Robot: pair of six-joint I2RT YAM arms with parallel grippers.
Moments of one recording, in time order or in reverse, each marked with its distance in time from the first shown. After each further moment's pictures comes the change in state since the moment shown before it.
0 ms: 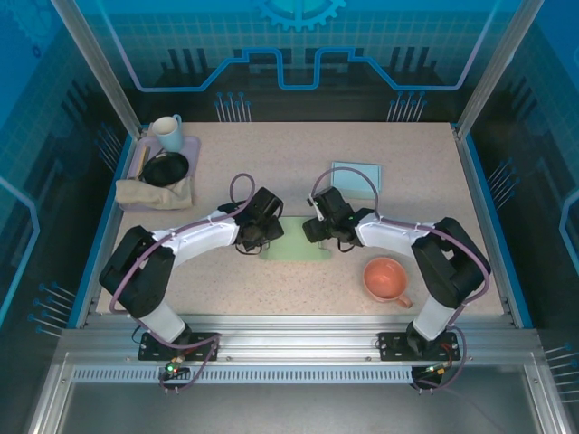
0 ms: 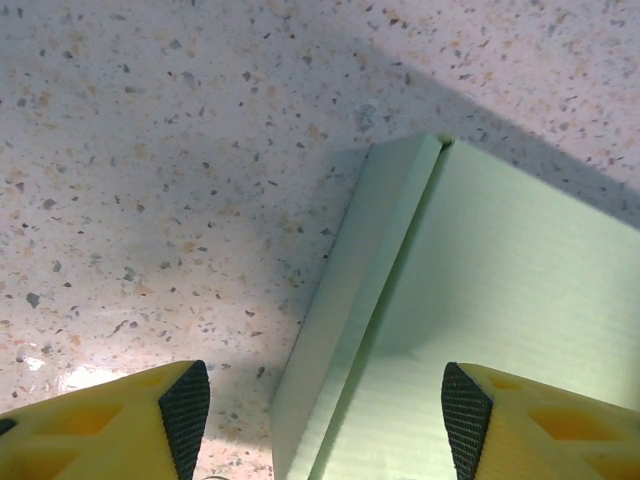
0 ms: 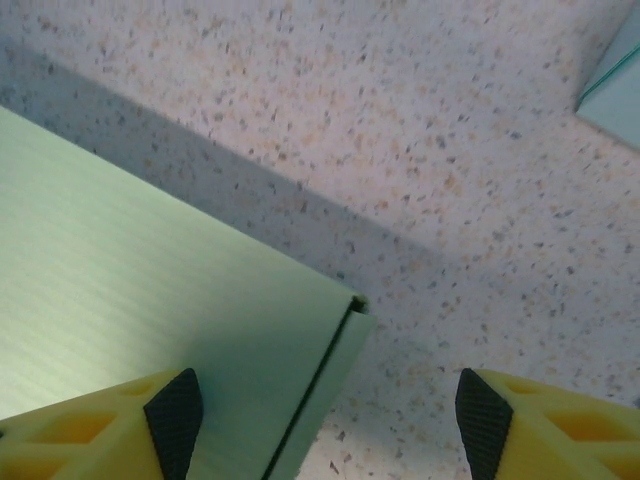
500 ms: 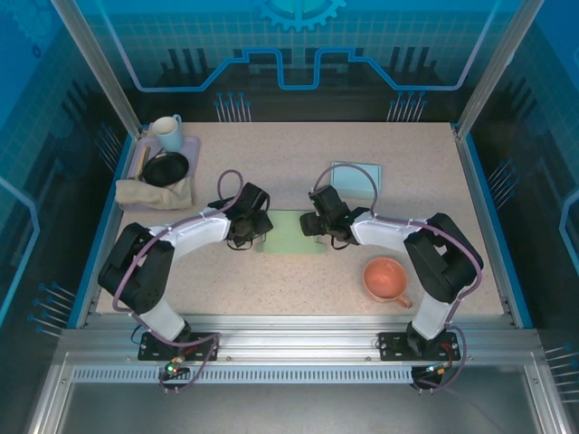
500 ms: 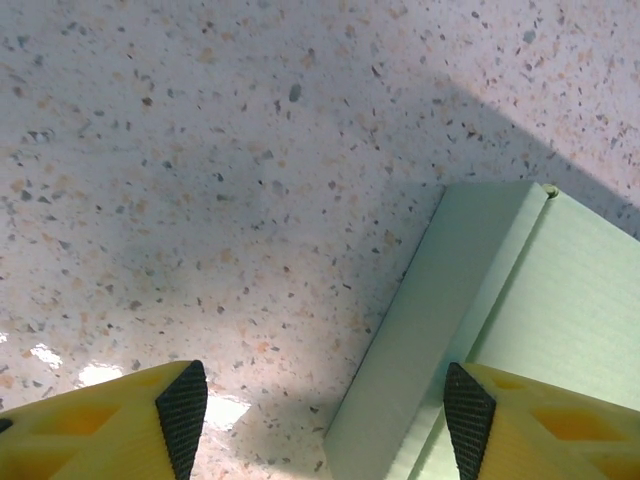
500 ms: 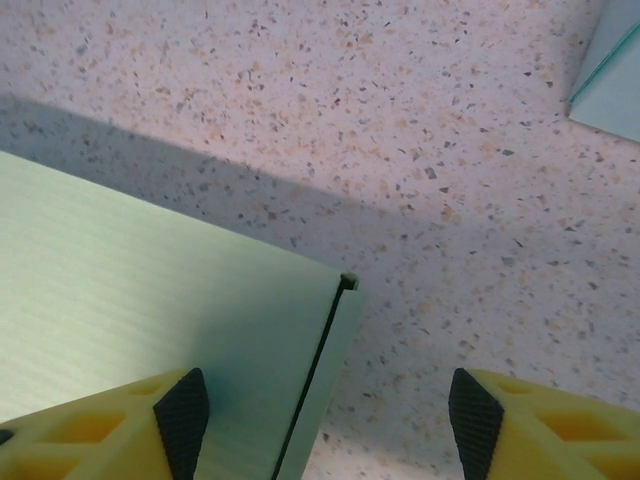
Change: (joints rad) left arm 0.107 0.007 -0.032 0.058 0.005 0.040; right arm 0.002 0.055 0.019 0.070 0.002 0.176
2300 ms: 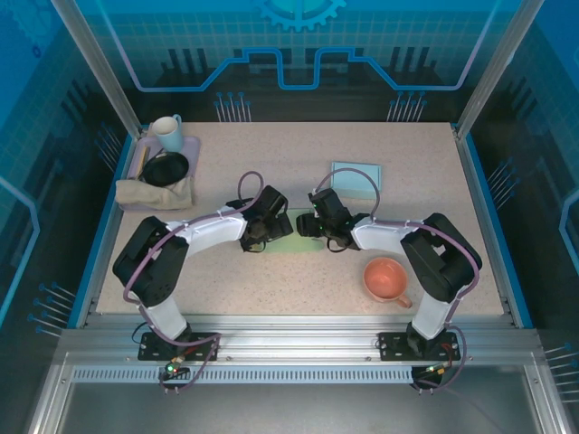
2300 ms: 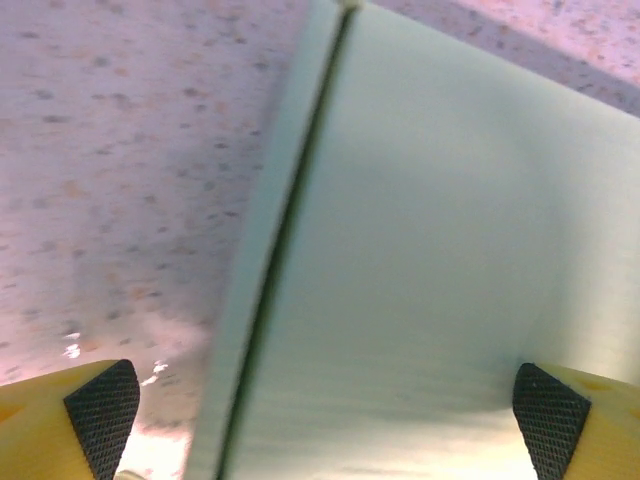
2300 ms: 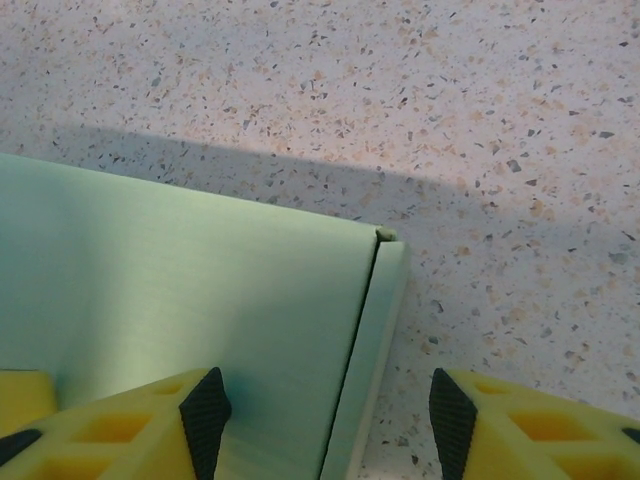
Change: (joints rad) left arm -0.106 0.076 0.090 -0.067 -0.006 0.022; right arm 0.005 0.005 -0.067 0.154 -0.092 0.103
